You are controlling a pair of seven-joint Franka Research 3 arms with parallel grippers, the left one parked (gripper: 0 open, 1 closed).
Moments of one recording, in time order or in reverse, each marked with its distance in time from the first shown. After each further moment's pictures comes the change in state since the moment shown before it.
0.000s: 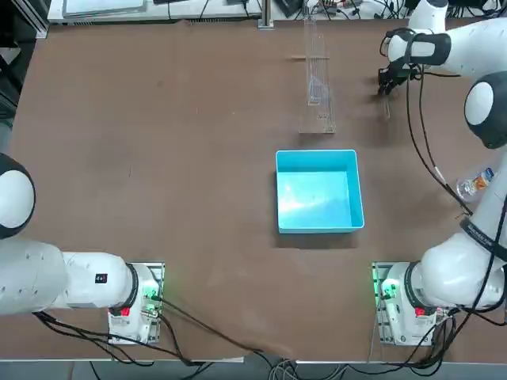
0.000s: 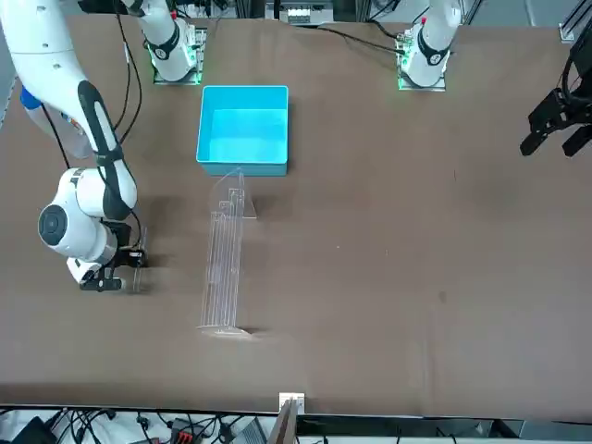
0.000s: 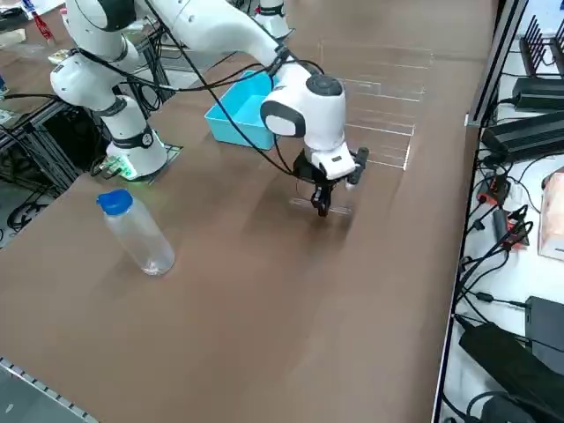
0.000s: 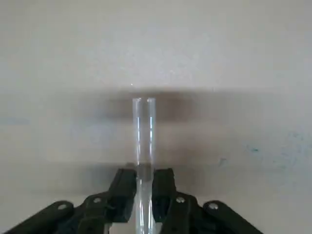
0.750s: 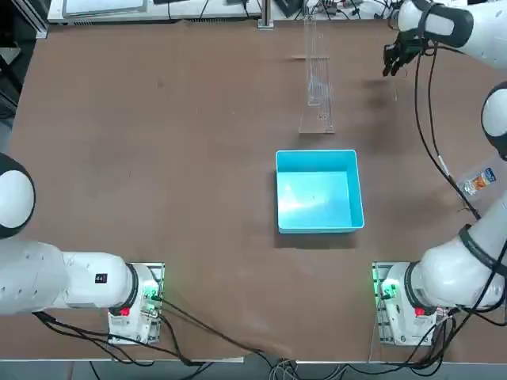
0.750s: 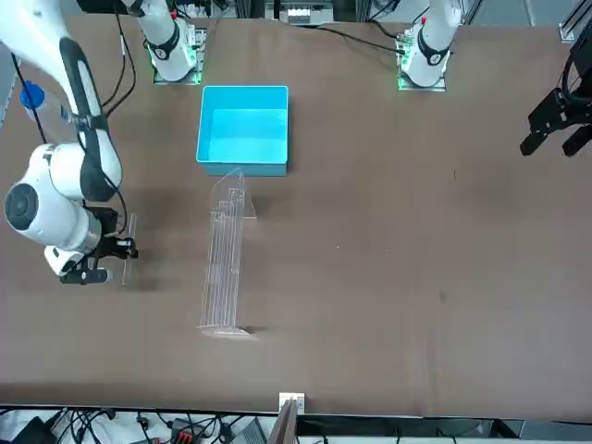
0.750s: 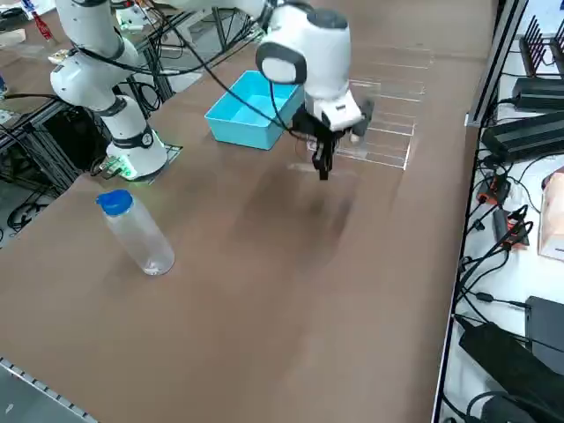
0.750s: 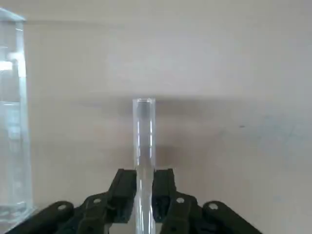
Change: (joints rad) arm 0.002 -0.187 0.055 0.021 0.011 -0.220 0.032
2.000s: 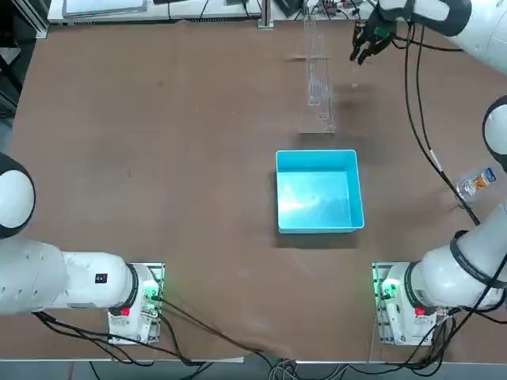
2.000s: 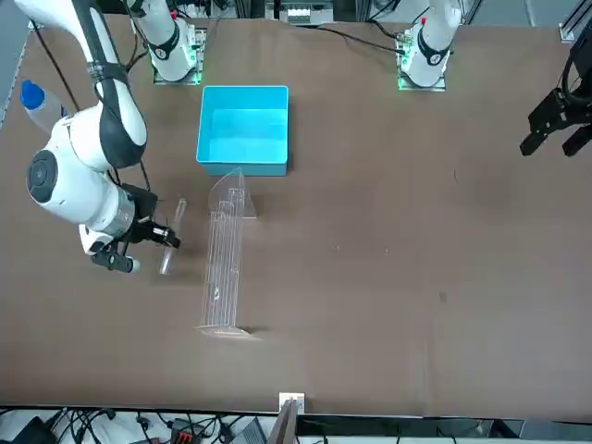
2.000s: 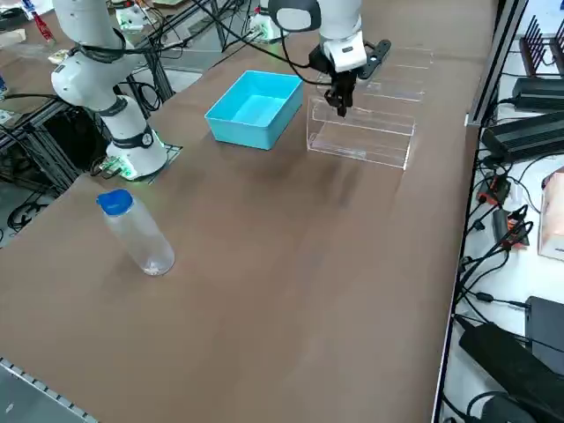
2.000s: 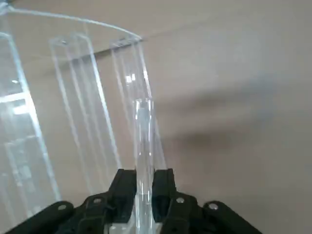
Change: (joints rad) arm 0.051 -0.052 0.136 0.041 0.219 -0.021 0.332
